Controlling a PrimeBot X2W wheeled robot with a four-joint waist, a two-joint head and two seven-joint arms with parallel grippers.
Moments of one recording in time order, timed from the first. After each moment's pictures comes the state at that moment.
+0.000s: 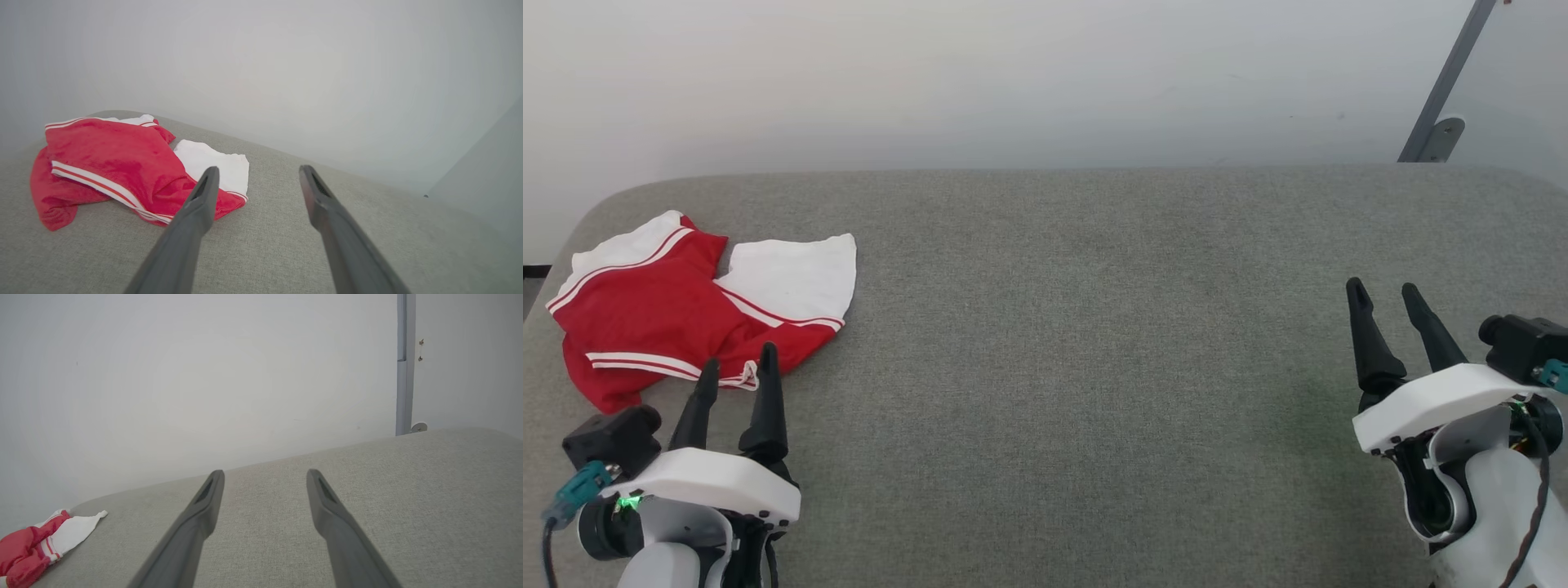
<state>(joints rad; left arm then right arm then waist) -0.14 0.22 -0.01 0.25 -0.56 -0.04 -0.13 -0.32 -0.19 0.03 0.43 0.54 0.13 -0.13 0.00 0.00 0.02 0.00</state>
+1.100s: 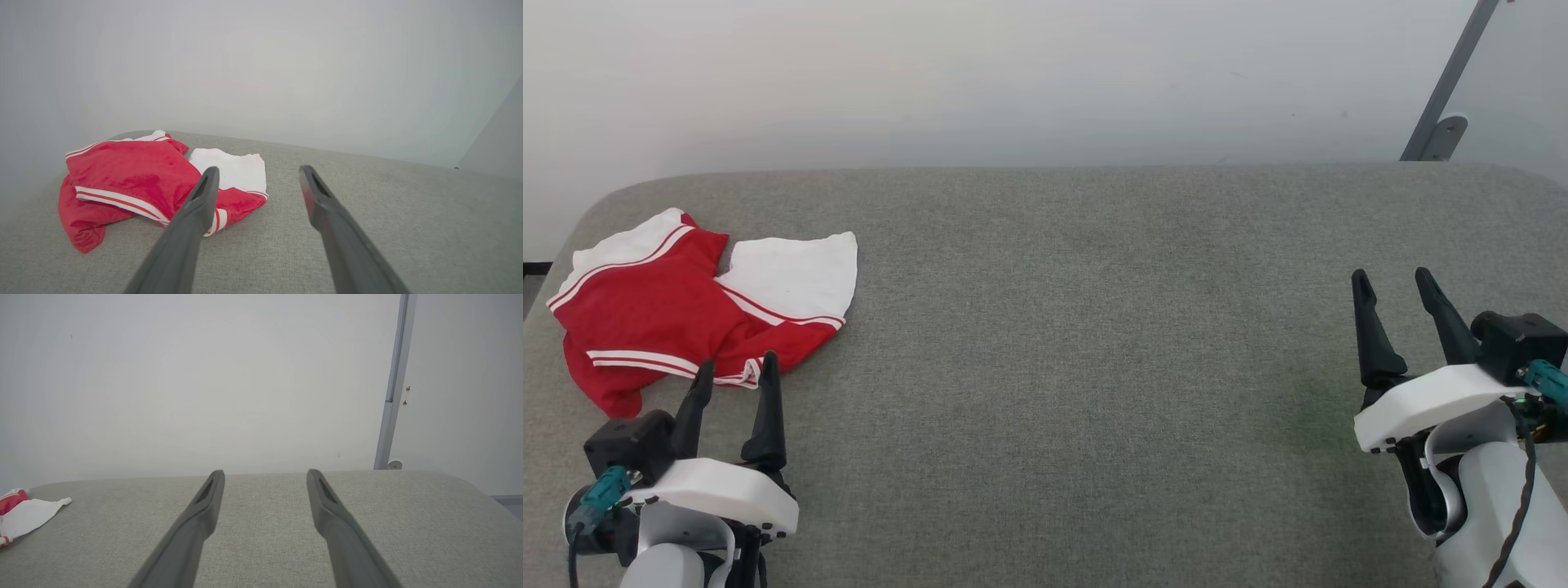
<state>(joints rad) -0.16 0.21 0.02 0.35 -0.36 -0.11 -0.21 -0.33 -0.18 0.00 0.45 0.32 0.13 -0.21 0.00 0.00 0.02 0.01</state>
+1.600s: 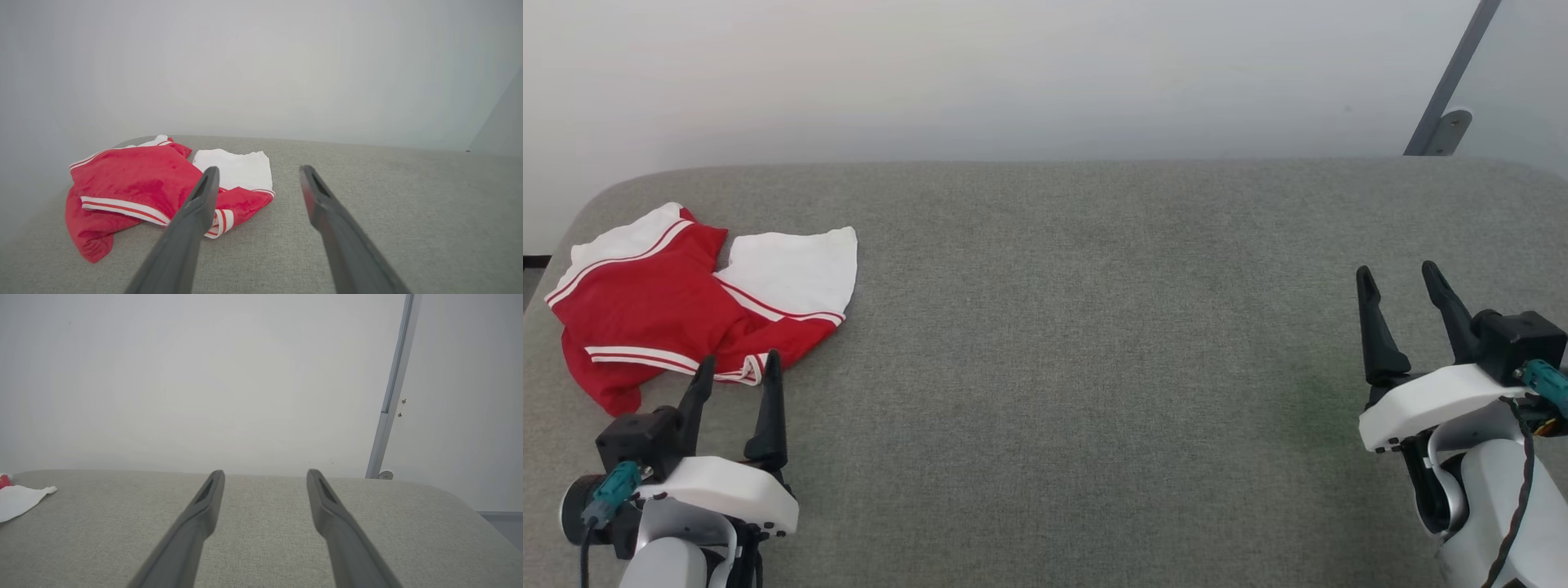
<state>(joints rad) -0.18 0.22 0.02 0.38 -0.28 -0.13 -0.24 -0.34 -0.19 -0.01 0.45 0.24 0.13 -0.24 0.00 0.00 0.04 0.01</state>
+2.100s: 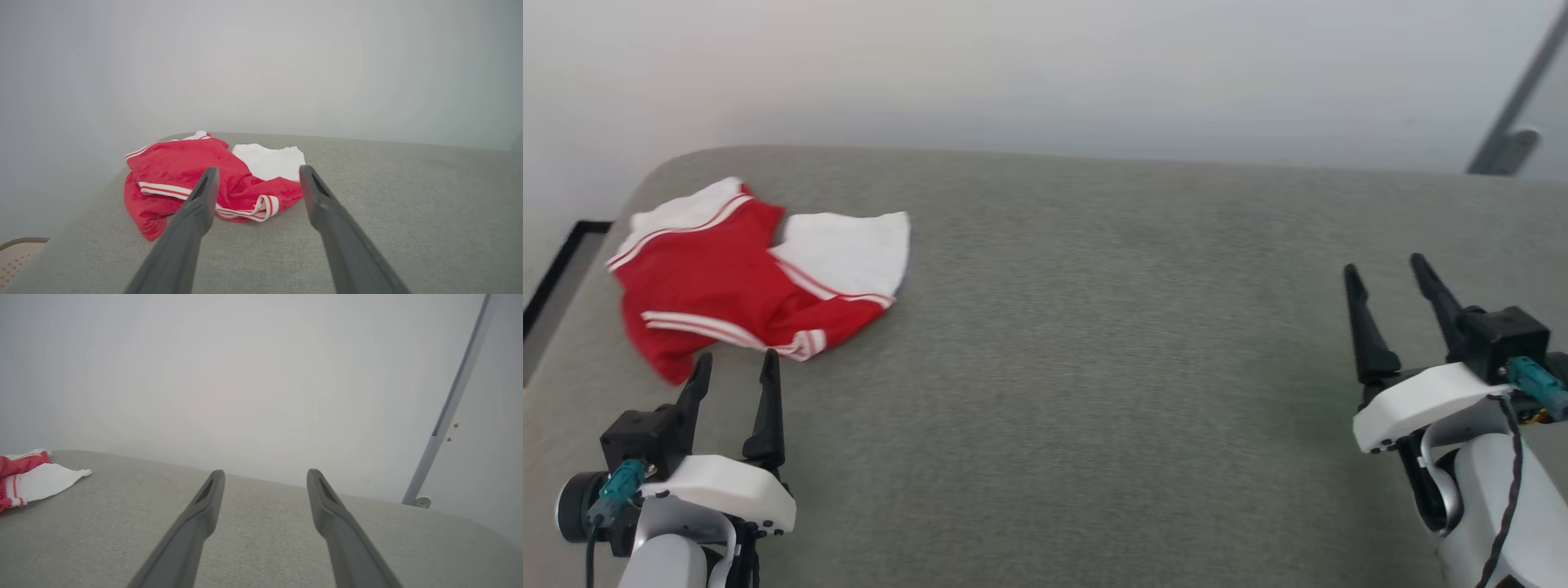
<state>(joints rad) -0.20 0.21 0.04 0.42 -0.22 -0.13 -0.26 -0.35 -0.21 0.03 0.46 0.20 0.13 -0.26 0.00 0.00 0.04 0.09</state>
